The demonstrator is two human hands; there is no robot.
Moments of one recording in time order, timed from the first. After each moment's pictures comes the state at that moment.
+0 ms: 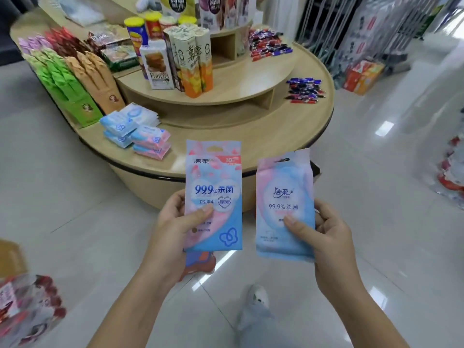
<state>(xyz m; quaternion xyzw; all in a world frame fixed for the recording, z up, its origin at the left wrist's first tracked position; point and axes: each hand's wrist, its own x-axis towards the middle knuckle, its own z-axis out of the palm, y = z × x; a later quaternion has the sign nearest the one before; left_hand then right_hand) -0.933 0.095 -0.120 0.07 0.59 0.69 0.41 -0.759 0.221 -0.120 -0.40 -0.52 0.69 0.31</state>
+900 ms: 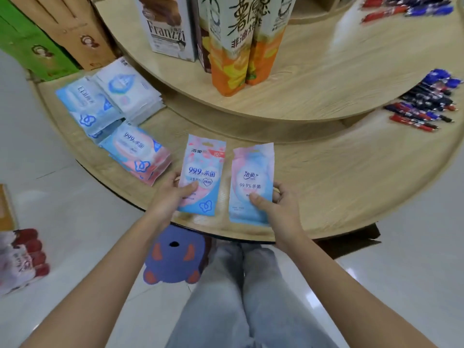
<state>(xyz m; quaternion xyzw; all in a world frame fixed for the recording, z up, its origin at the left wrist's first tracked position) -1.276 0.339 -0.333 -0.08 0.71 0.58 0.40 -1.130 0.504 -0.306 -0.48 -0.51 0.71 0.06</state>
